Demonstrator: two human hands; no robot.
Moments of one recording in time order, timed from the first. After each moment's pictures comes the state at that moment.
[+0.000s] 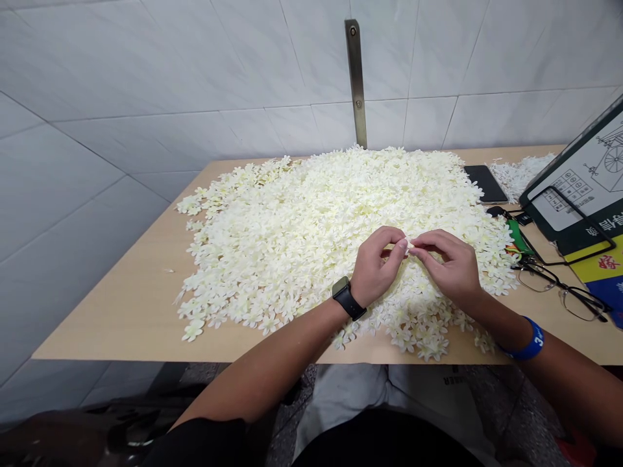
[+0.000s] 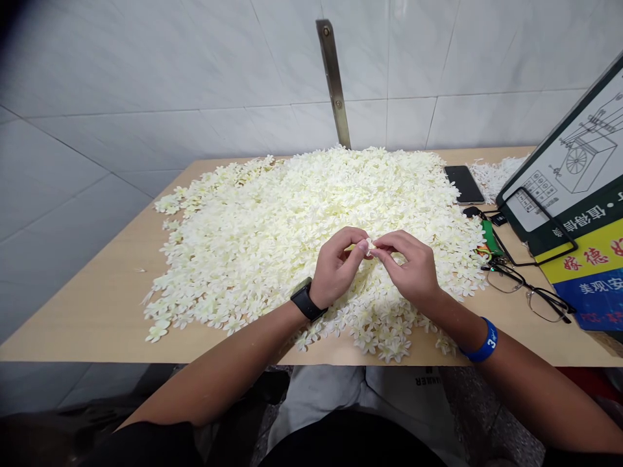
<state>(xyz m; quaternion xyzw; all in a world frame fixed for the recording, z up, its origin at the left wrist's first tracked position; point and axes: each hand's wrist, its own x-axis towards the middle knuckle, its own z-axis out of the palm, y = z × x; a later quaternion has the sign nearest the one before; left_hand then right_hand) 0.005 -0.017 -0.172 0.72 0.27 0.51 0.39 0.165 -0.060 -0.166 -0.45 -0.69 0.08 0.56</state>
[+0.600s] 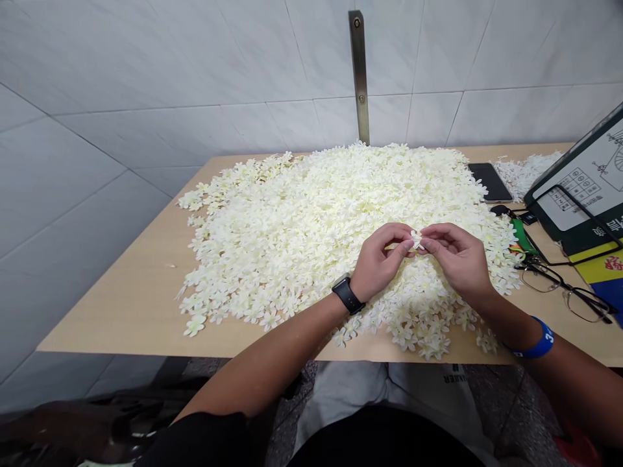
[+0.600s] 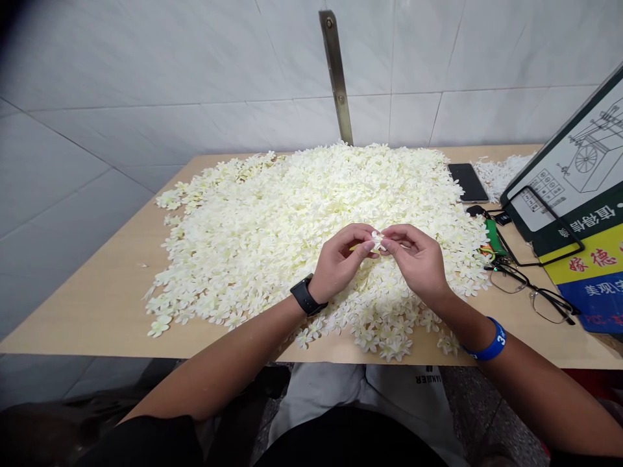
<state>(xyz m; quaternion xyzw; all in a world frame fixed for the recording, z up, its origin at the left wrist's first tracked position) 0.007 -0.012 -0.175 0.65 0.22 0.49 0.53 0.168 -0.058 -0.165 -0.50 -0.54 0.30 0.61</state>
